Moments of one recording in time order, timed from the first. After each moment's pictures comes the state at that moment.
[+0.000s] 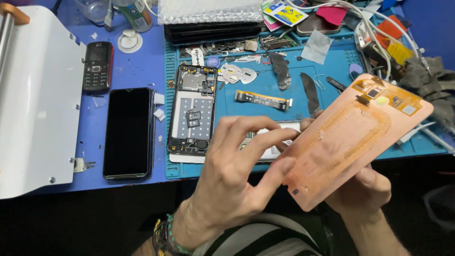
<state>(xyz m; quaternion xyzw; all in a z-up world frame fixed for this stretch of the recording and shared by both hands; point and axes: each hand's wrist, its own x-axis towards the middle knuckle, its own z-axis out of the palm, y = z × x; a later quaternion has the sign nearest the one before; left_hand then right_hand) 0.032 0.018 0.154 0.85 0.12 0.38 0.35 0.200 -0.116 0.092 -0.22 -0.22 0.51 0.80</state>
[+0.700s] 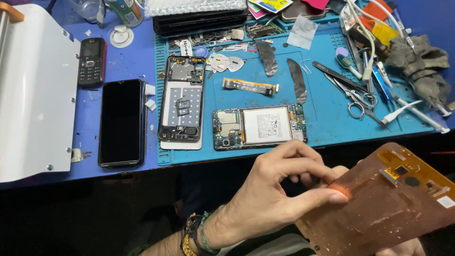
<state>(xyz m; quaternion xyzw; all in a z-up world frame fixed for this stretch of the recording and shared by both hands) 0.054 -0.048 0.129 0.66 0.08 0.21 0.72 0.252 -0.223 0.090 -0.37 -0.31 0.46 0.74</state>
